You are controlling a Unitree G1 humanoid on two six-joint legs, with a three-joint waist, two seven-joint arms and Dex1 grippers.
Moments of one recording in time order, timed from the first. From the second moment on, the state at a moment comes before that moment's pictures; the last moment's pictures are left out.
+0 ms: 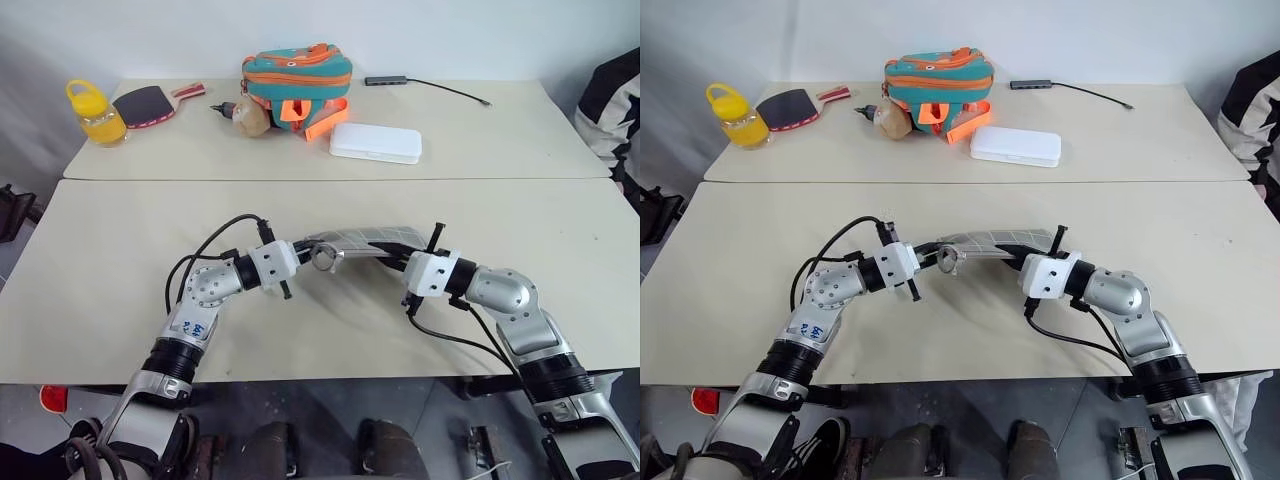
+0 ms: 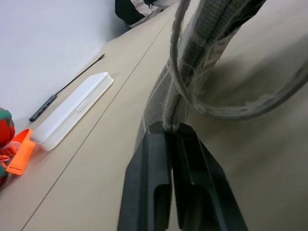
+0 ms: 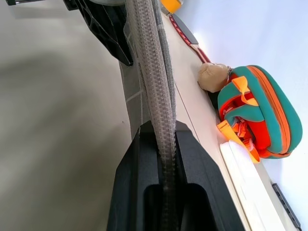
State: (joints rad) left arm -0.56 0.39 -0.17 0.40 0.05 -0.50 -0.66; right arm -0.46 -0.58 0.15 0.19 -0.08 -0.53 0.73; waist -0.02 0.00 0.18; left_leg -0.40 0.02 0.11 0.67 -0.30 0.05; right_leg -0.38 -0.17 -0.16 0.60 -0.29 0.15
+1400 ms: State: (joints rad) left arm -0.58 0.47 -0.32 0.36 0.50 -0.69 -0.36; right arm -0.38 -0.57 0.18 -0.37 0.49 0.47 0.86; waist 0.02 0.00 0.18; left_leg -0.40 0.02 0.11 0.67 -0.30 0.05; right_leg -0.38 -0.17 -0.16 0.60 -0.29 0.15
